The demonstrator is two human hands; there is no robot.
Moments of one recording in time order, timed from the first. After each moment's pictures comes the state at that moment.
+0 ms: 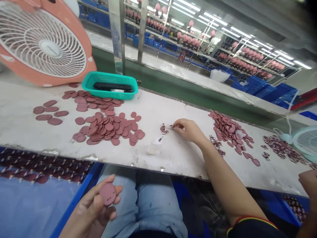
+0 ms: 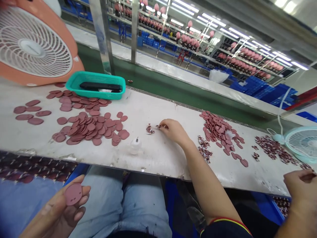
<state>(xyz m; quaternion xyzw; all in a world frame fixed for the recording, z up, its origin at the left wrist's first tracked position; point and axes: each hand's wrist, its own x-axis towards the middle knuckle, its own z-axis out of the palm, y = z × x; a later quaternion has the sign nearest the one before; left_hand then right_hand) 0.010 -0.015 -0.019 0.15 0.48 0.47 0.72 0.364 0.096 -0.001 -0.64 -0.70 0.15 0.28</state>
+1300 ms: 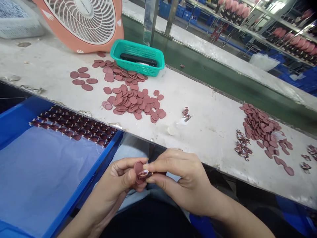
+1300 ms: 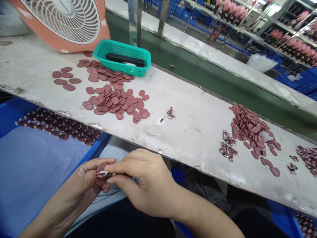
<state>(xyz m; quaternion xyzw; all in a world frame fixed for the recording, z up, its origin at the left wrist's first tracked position) 0.008 -0.032 -0.014 0.19 0.40 0.40 0.80 0.194 -0.025 0.028 -0.38 -0.77 0.32 0.41</state>
